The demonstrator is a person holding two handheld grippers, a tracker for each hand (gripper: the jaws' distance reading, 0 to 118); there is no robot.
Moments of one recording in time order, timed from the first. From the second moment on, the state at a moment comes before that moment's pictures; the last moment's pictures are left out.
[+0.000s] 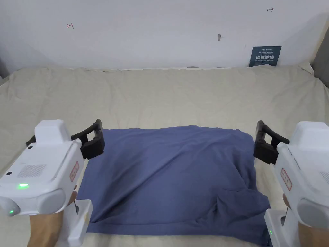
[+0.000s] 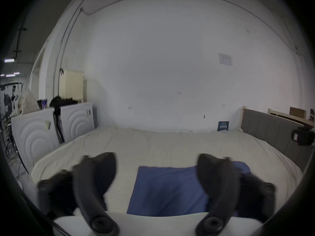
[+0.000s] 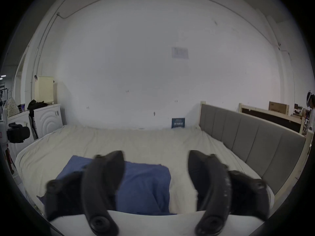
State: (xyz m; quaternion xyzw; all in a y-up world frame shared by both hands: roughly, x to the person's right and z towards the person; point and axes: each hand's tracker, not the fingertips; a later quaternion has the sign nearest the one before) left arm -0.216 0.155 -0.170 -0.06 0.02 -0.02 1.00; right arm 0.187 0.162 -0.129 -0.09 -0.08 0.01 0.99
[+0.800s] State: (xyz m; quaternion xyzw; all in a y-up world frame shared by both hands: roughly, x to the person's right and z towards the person) left arm -0.284 0.033 -0.172 -0.35 0.03 0.03 0.94; right arm 0.184 0.126 -0.138 -0.12 -0.06 0.04 0.99
